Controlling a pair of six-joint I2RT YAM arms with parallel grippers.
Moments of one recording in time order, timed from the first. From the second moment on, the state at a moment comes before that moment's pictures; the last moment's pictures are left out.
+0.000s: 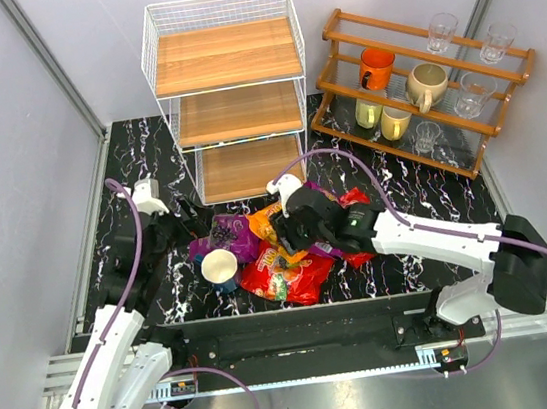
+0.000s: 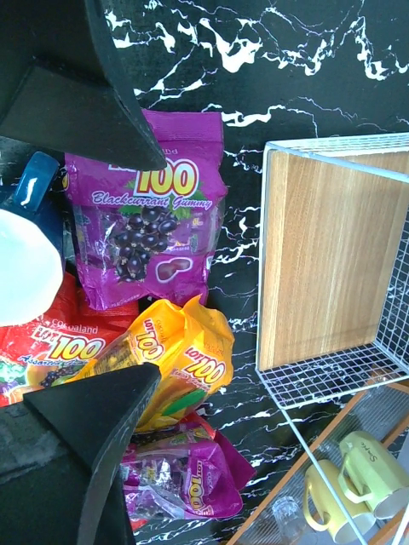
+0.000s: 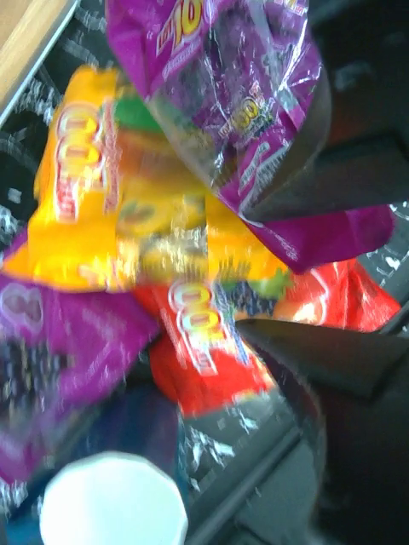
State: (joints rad) left arm -0.25 0.68 0.63 -0.30 0.08 -0.47; right arm 1.01 1.39 1.04 -0.40 0.21 0.31
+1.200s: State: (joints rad) left arm -0.25 0.67 0.61 -0.31 0.10 -0.48; right arm 1.02 1.23 0.94 -0.26 0.45 0.42
